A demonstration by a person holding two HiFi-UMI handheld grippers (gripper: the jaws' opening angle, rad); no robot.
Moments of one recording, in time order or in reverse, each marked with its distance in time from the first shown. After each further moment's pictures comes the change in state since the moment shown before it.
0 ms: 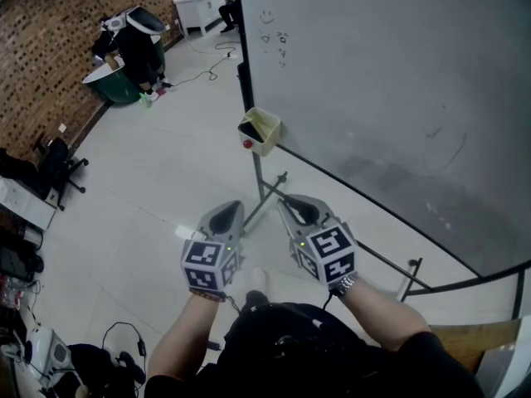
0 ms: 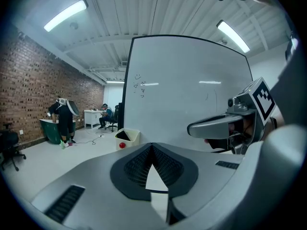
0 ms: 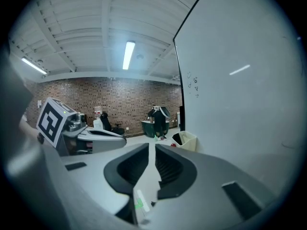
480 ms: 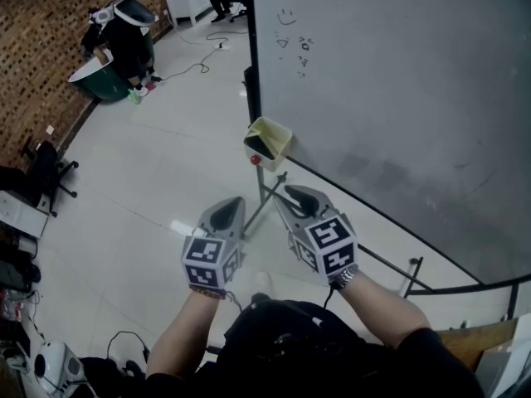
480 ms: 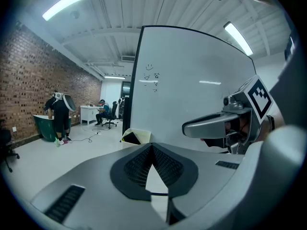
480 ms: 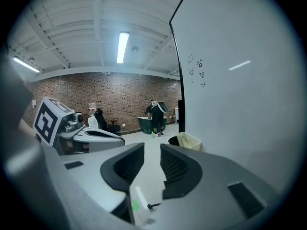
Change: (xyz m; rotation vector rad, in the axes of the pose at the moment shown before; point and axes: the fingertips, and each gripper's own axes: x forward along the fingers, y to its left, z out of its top) left arm 0.067 0.075 0.012 -0.023 0.036 -0.054; right arm 0.103 -0.033 0.018 0.015 0.061 -0.030
